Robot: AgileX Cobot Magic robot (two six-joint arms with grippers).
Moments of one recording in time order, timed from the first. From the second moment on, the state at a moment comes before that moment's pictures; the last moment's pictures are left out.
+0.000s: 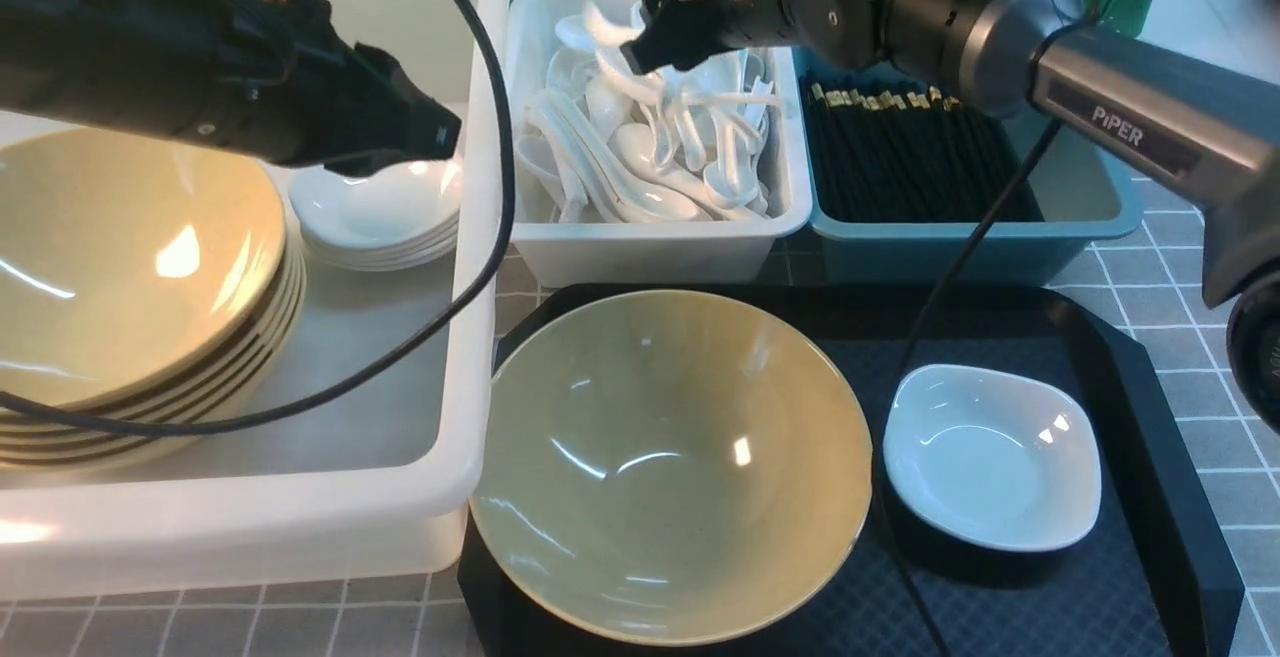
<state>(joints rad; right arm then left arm) 0.47 2.25 -2.07 -0.16 0.38 -0.03 -0.16 1.41 -1.19 -0.63 0.74 0.64</state>
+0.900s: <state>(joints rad) 0.50 1.43 -1.68 -0.06 1.26 -0.23 -0.54 1.82 -1.55 -0.08 1.00 0.36</state>
